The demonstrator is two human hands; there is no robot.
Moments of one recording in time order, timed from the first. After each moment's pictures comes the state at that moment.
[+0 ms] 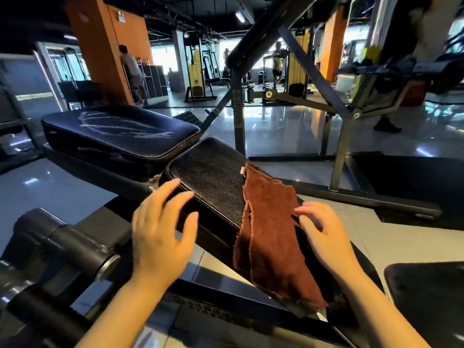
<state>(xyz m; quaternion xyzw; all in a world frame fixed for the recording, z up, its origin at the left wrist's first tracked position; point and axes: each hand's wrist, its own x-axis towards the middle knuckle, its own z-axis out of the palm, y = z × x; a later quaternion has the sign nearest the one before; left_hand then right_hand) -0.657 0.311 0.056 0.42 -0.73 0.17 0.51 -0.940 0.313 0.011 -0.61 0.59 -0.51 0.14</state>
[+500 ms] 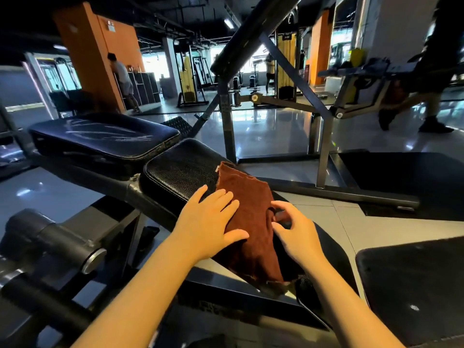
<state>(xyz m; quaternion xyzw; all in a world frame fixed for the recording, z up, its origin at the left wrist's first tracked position) -0.735 0.310 0.074 0.42 -0.88 0.22 0.06 -0.941 0.340 0.015 -0.58 0.61 -0.49 0.21</state>
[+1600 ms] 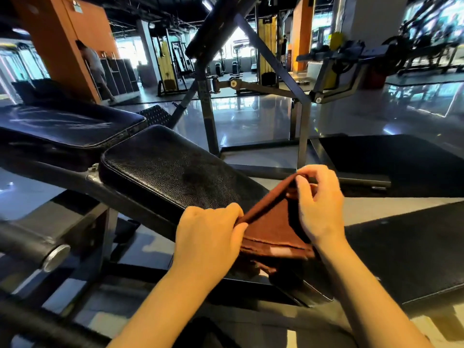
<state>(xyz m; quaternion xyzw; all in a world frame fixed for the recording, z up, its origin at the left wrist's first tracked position) -0.796 0.388 0.066 0.42 -0.85 0.15 0.29 -0.994 0.385 0.050 -0.50 0.60 -0.62 0.04</state>
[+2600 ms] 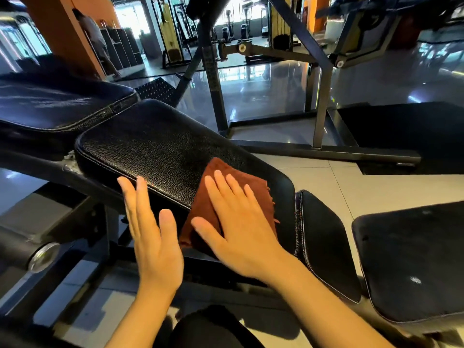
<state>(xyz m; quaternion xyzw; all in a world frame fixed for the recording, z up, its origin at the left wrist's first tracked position) -0.750 0.341 0.006 0.50 -0.65 -0.11 0.56 -0.897 0.345 0.010 -0.77 0.55 -0.29 0.10</state>
